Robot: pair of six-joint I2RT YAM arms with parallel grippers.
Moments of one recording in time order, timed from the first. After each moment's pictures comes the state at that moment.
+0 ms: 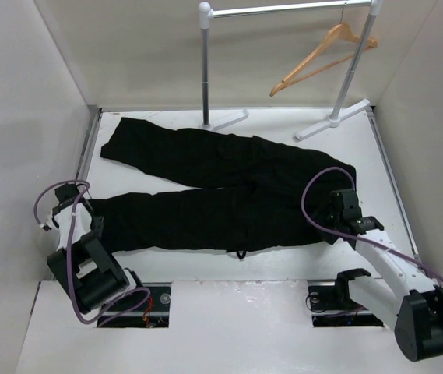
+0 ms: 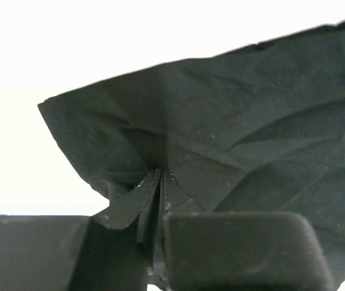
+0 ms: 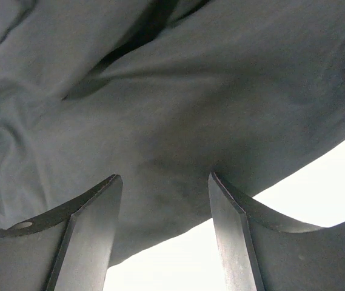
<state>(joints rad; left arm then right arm) 0.59 1.29 0.72 -0.74 -0.22 -0.87 0.18 0.92 0.45 -0.52 0.02 0.93</state>
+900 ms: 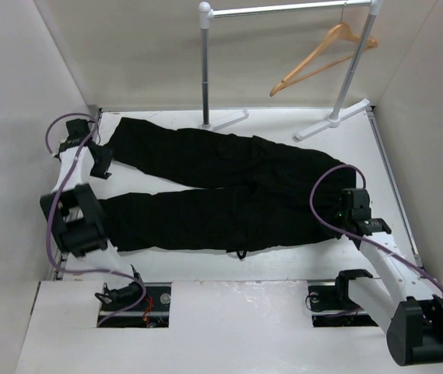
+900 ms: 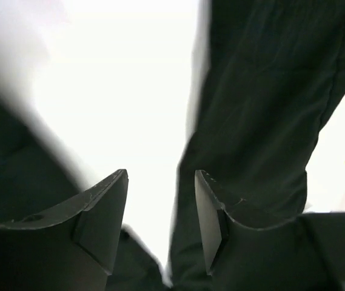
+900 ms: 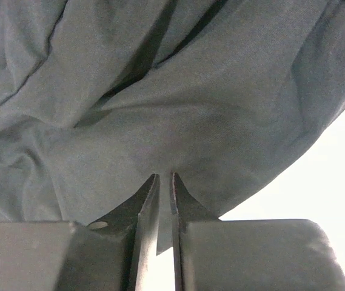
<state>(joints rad) 0.33 1.65 1.31 -0.68 -0.08 -1.04 0.05 0.89 0.46 -0.52 -0.01 0.90</state>
